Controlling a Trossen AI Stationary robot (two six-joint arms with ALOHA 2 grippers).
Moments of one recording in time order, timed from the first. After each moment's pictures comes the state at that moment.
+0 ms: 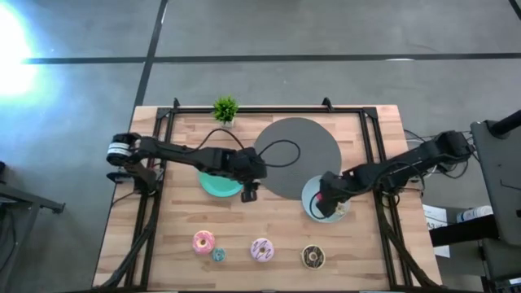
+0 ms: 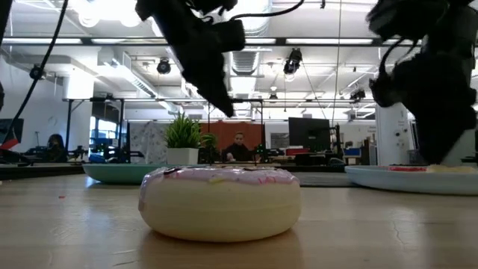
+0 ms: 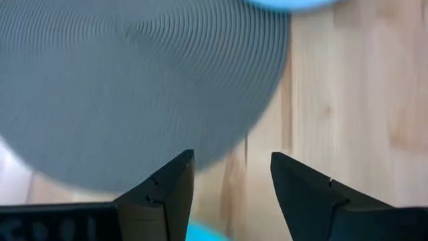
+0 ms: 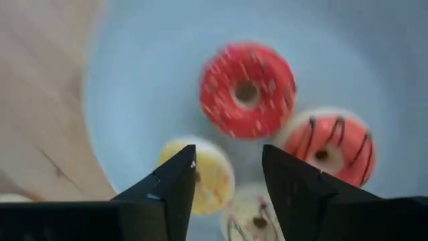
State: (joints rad) left arm -0.03 1.66 1.23 -0.51 -0.14 -0.02; right arm 0.24 1.27 0.63 -0.65 0.01 1.11
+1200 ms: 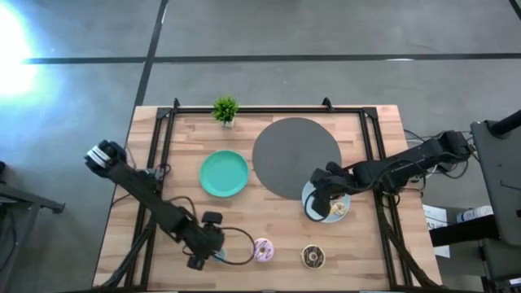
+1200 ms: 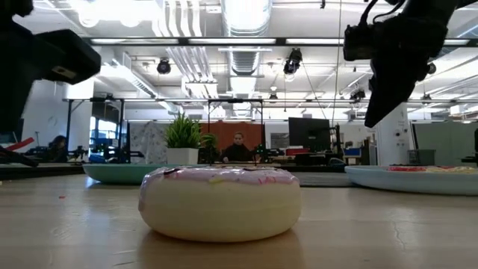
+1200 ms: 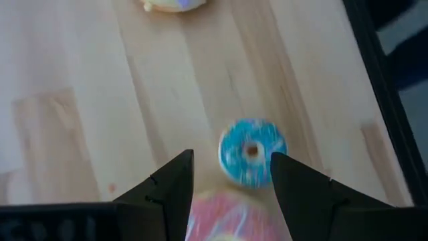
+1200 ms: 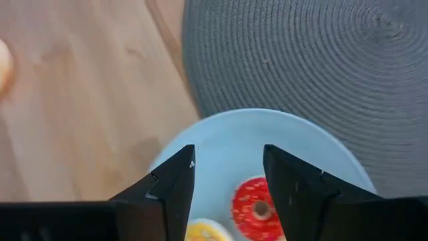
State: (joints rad) left arm -0.70 1.54 0.94 -0.44 -0.09 -0.42; right arm 0.25 1.28 0.78 -0.62 0.23 0.68
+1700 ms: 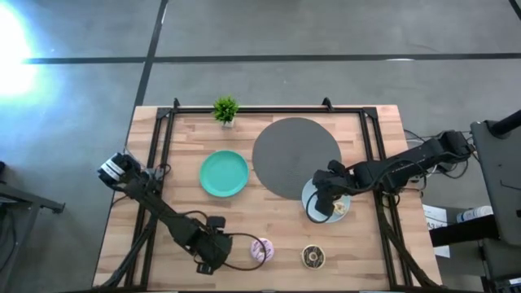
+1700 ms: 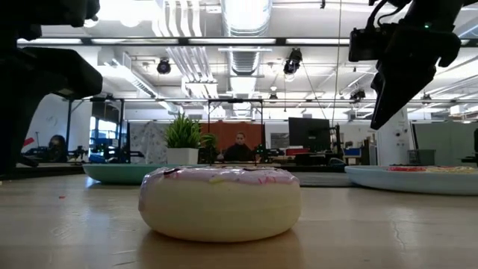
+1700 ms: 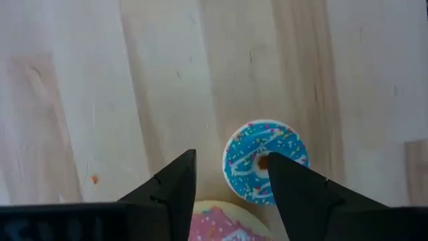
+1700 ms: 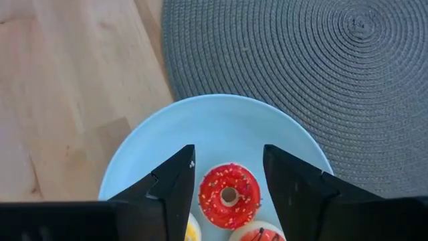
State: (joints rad) left arm -0.70 1.73 1.11 -0.60 -0.09 -0.54; right arm 0.26 1.27 0.78 -0.69 0.27 0.62
